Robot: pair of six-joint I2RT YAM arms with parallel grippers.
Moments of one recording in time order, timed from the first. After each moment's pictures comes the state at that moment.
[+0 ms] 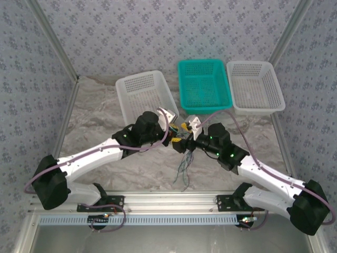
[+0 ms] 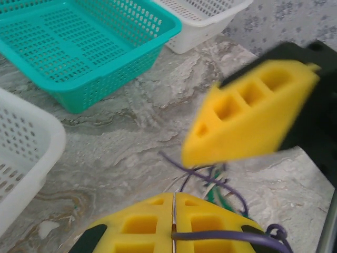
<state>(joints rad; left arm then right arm) -0.90 1.31 0.94 -0.09 0.10 -0.21 0.76 0.98 0.59 0.16 -0.22 0.06</state>
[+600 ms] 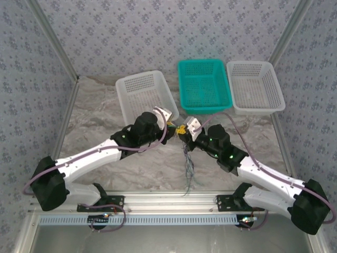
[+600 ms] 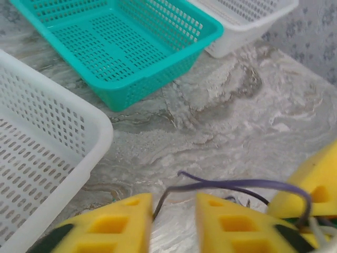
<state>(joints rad) -0.90 1.28 0.92 -0.10 -0.04 -0.21 0.77 0.97 0.57 0.21 -0.13 -0.09</state>
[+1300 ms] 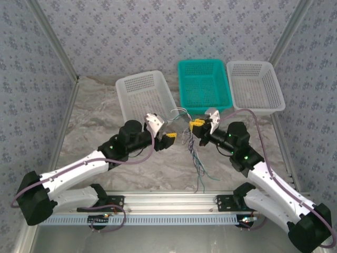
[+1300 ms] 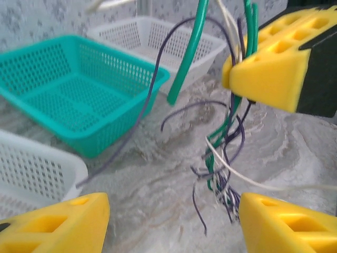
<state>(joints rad) -0.89 1.09 0.73 0.13 0.11 -0.05 0.54 0.81 0.58 0.15 -0.39 0.17</state>
